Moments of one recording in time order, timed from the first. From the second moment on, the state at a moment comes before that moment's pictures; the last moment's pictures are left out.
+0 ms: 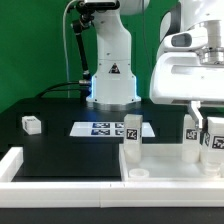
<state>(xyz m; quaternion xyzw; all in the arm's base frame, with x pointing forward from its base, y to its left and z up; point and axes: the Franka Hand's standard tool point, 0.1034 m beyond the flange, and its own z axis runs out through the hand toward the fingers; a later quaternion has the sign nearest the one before) 0.614 0.123 0.097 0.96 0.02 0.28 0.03</state>
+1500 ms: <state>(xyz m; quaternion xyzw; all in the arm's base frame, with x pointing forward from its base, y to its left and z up) 0.609 0.129 0.097 0.96 0.03 0.28 0.03</state>
